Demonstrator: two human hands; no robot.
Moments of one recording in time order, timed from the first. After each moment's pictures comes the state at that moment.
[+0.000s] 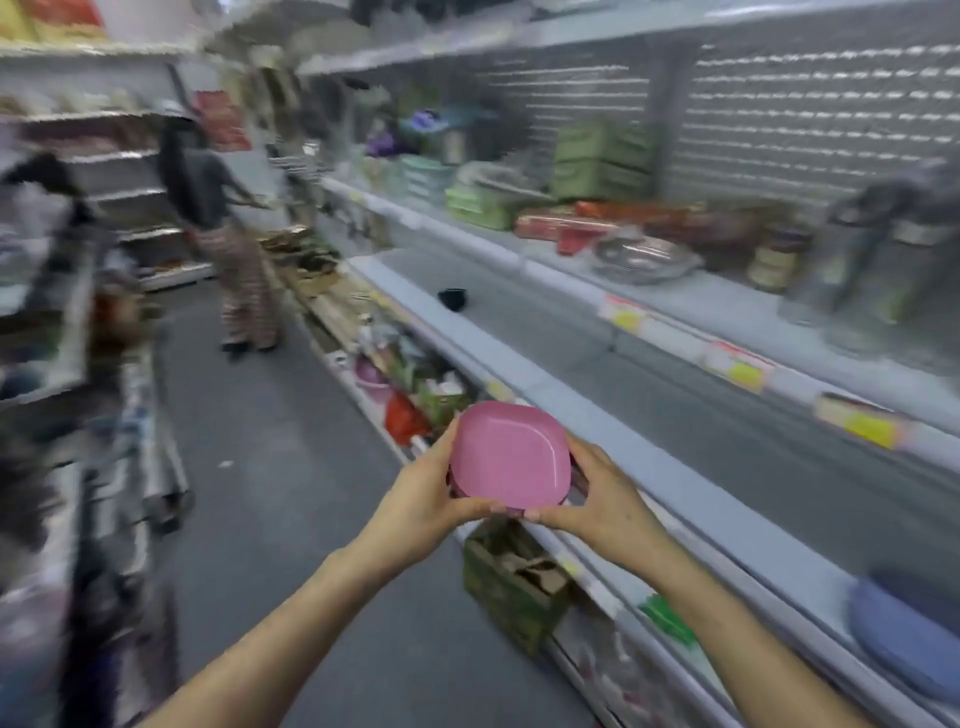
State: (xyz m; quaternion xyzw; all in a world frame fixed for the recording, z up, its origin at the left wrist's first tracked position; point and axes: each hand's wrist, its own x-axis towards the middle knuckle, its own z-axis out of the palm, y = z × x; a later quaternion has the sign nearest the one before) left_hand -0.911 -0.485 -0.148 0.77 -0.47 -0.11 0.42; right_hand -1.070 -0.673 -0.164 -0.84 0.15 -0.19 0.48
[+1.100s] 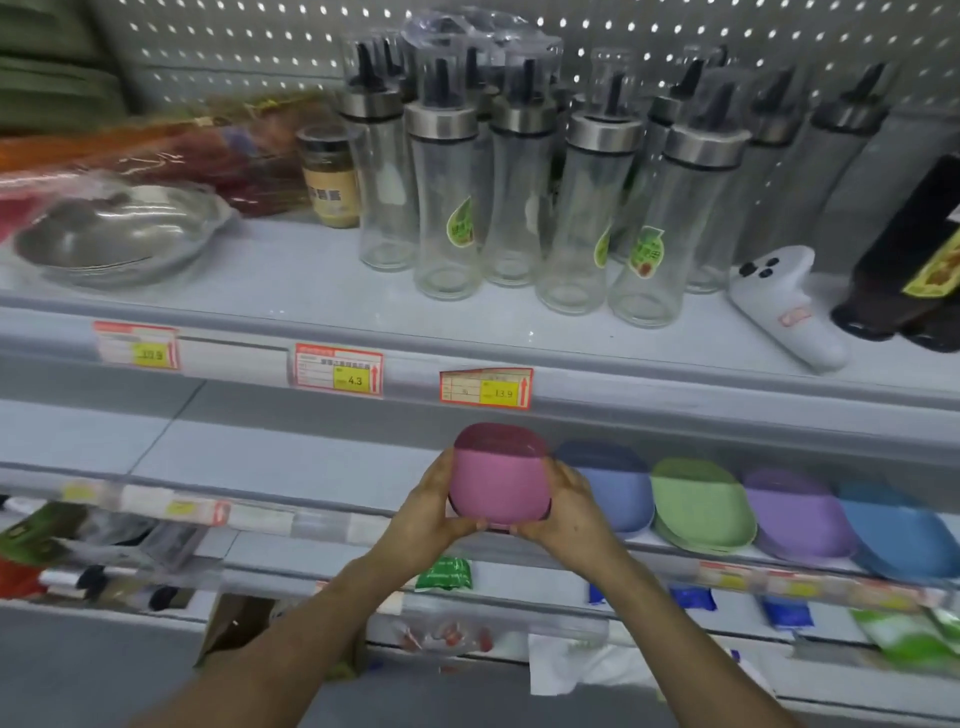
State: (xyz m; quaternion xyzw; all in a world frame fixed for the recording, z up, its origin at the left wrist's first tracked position) left_hand -1.052 -0.860 -0.321 0.55 -0.68 -0.38 0.31; right_hand -1.277 -0.876 -0.322 -0.73 0.58 -0.21 0.30
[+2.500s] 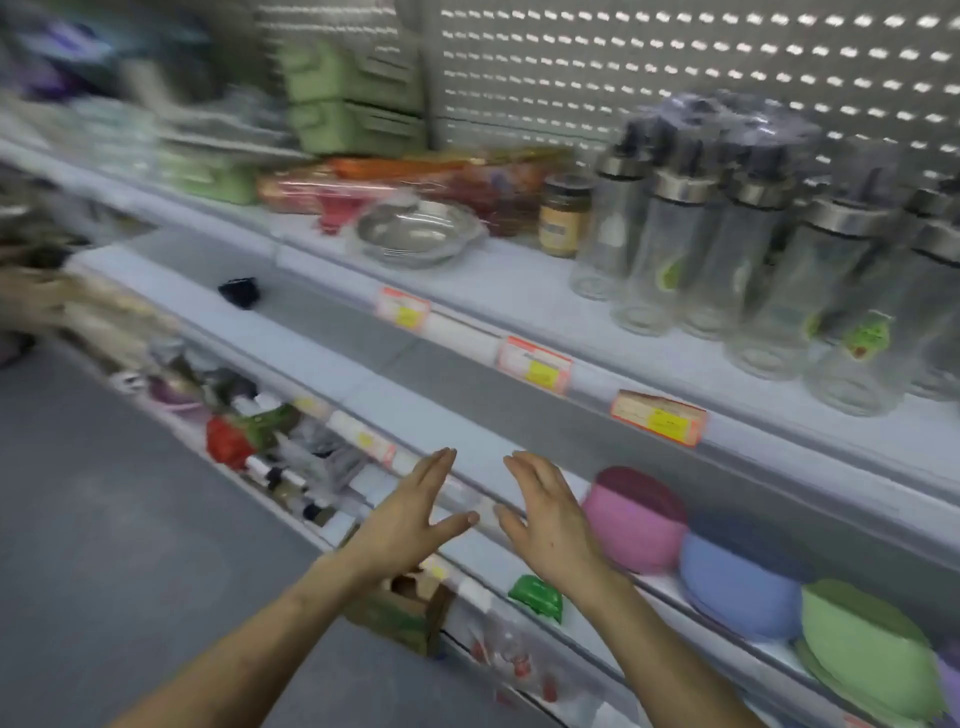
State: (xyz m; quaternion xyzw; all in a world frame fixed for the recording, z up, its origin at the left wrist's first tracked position) left_hand -0.928 -0.744 -0.272 0.73 -0.61 -0.18 0.25; right_hand -1.135 -0.844 -0.274 -0.89 0.36 -0.20 0.21
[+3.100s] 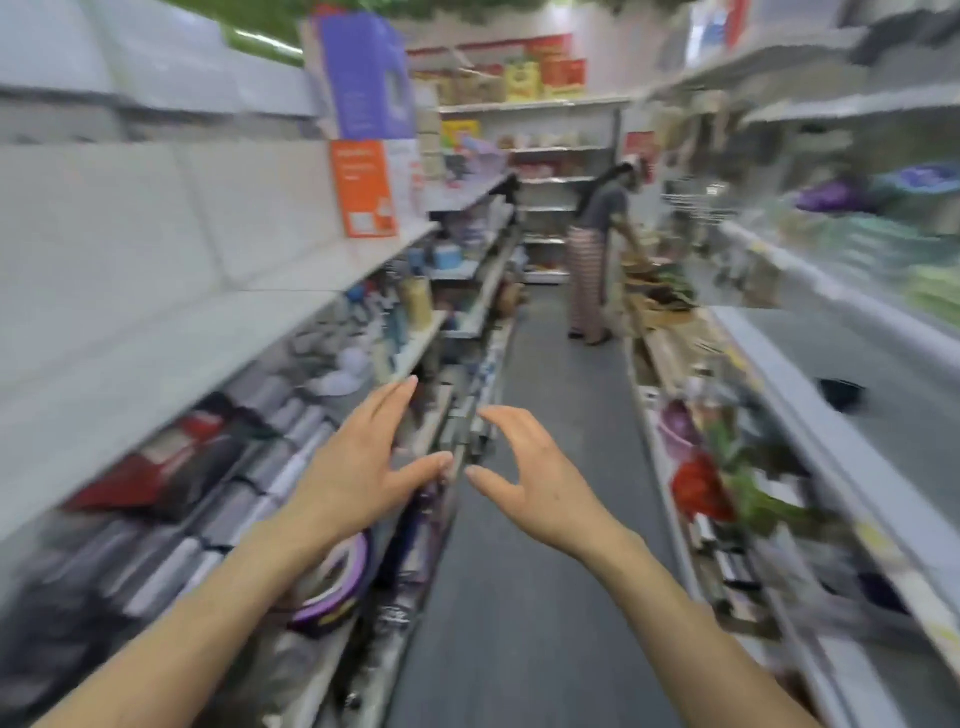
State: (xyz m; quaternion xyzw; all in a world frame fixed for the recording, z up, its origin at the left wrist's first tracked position) left_hand -0.893 -0.156 -0.059 0.95 -0.11 0.21 0.20; right_hand -0.858 -0.389 -0.091 -0.87 -0.29 -0.12 0.37
